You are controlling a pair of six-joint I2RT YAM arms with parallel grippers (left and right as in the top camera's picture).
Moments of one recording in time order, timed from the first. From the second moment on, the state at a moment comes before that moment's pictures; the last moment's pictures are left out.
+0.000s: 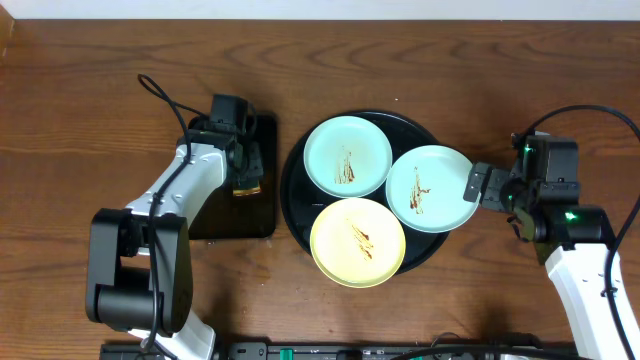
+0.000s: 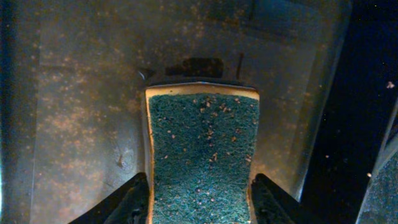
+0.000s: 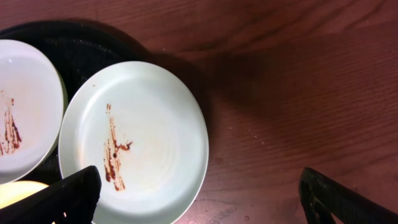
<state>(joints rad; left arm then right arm) -0.13 1.78 1.09 -0.58 -0.03 -0.33 0.02 1.15 0.87 -0.70 0.03 0.26</state>
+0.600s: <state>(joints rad) -0.18 1.78 1.09 -0.58 -0.04 -0.33 0.02 1.15 0.87 -0.70 0.03 0.26</state>
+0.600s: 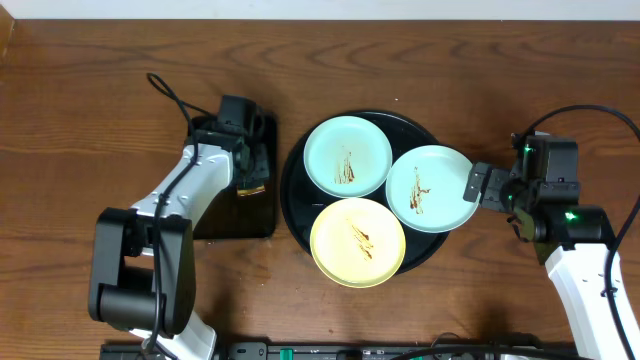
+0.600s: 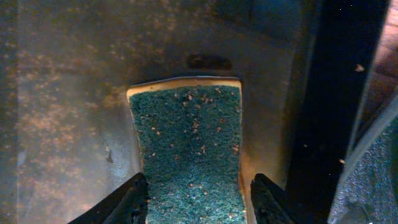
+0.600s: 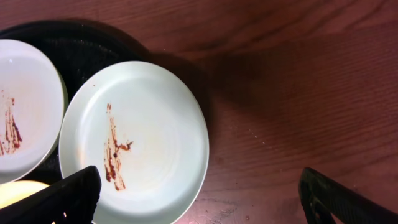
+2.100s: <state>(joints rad) -0.19 1.81 1.05 -0.54 -0.08 -0.38 0.02 1.15 0.87 -0.72 0.03 0.26</state>
